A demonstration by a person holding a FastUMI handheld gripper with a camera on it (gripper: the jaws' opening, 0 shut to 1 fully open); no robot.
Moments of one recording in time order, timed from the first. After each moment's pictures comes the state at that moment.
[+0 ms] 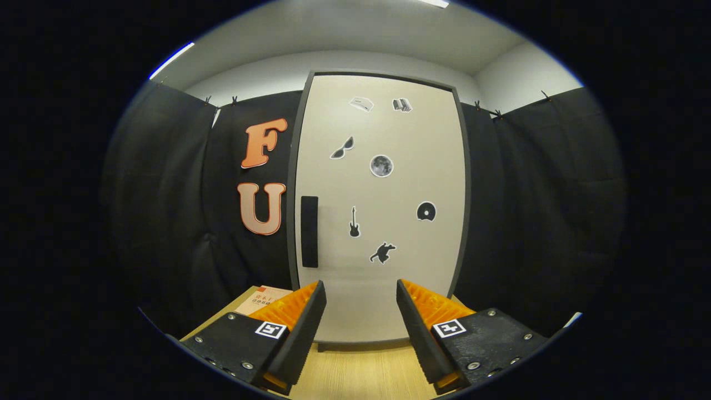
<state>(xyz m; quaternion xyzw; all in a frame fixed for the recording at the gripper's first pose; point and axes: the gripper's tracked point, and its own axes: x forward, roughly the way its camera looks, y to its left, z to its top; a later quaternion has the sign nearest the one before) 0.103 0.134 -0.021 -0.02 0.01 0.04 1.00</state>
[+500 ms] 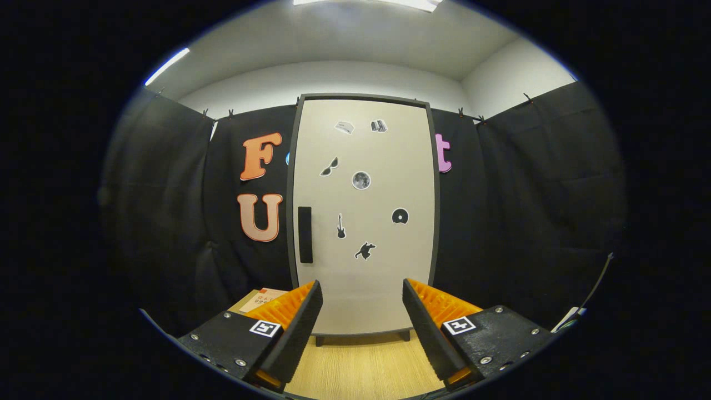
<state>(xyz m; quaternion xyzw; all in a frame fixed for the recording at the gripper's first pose) 0.035 0.103 -0.009 0.00 -0.02 0.03 1.00</state>
